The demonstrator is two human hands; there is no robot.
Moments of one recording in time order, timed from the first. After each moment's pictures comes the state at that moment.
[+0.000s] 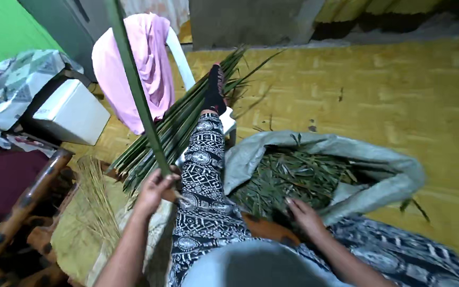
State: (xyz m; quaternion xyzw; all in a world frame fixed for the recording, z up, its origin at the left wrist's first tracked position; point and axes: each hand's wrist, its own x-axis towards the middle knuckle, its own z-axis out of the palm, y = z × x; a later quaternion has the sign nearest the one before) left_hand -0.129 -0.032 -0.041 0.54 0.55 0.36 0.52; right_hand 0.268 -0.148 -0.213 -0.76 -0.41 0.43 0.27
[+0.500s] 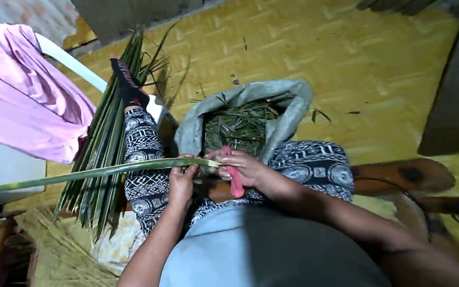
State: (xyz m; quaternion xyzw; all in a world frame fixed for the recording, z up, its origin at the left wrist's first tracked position) left_hand 0.072 -0.067 -0.107 0.44 0.47 0.35 0.68; right_hand 0.253 -0.129 -0.124 -0.41 -0.20 0.73 0.51
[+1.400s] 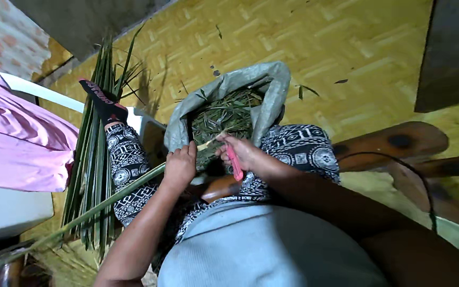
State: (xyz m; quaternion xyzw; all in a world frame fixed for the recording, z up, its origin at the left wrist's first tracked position) left_hand 0.141 -0.029 -0.104 0.95 0.27 -0.11 0.08; right_hand 0.307 -0.133 -0.162 -0.58 -0.01 0.62 0.52
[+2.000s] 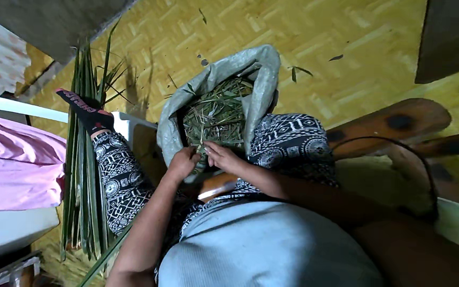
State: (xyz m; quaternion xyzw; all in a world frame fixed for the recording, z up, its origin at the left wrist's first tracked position) left_hand 0.177 -0.012 -0.145 0.82 0.34 -0.19 0.41; right_hand 0.299 -0.146 -0.188 -0.69 -0.33 0.52 0.38
